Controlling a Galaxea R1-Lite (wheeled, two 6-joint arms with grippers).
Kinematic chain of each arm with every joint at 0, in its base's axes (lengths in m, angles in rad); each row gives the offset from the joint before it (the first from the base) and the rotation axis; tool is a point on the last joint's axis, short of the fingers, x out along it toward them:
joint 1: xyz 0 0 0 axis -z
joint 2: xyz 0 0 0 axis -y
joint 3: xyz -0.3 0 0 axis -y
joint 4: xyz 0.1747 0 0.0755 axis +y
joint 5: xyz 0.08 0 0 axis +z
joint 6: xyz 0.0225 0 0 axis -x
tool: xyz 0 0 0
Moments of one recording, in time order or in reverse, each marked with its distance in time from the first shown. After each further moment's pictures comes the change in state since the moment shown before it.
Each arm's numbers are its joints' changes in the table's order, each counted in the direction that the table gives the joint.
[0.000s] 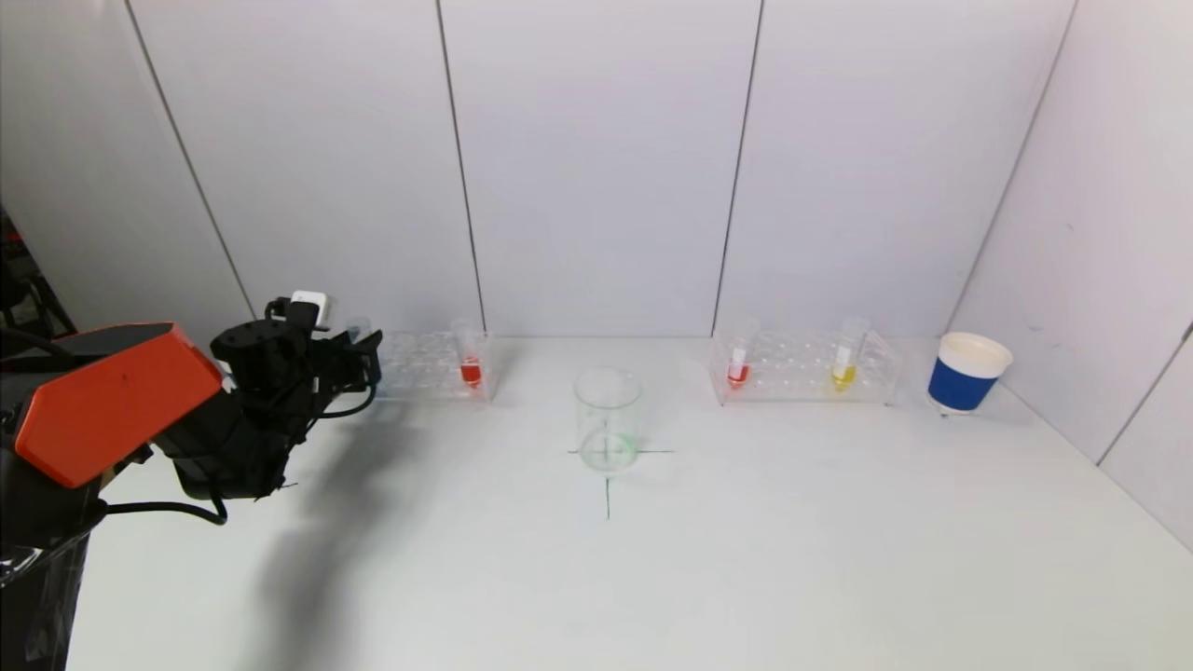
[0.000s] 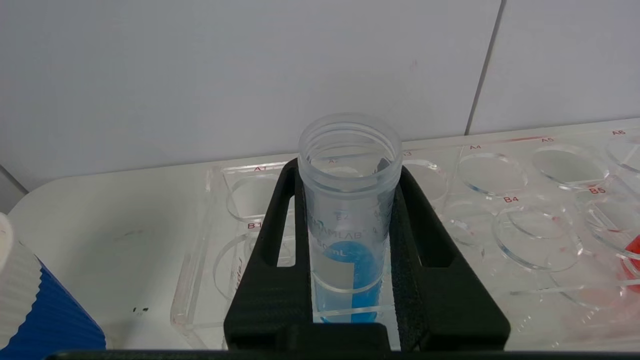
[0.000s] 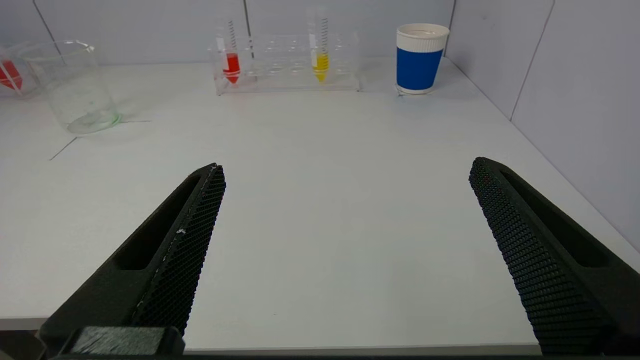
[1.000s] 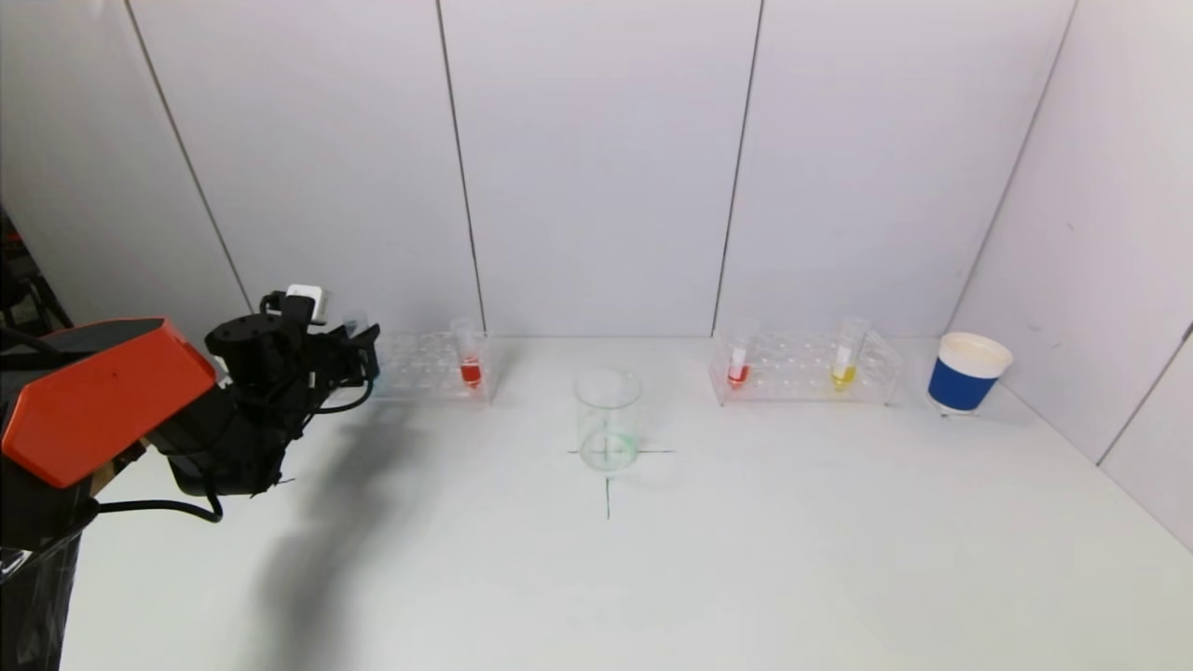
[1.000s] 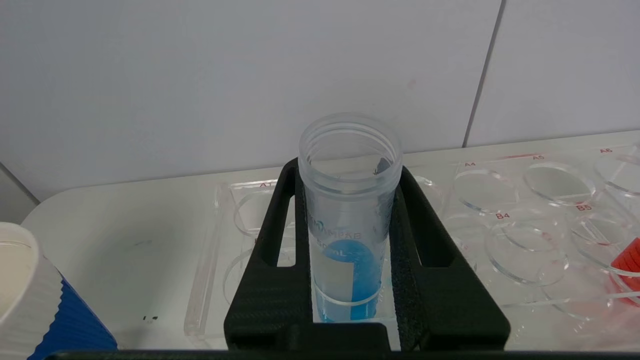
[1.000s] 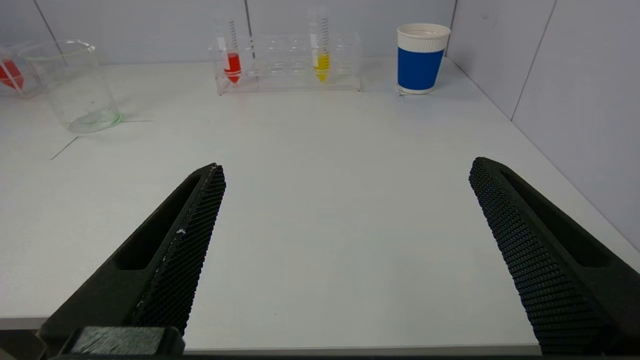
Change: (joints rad) left arm -0.001 0.030 -0.005 0.011 0.002 0.001; right arm -0.001 0.000 0.000 0.000 0.000 0.000
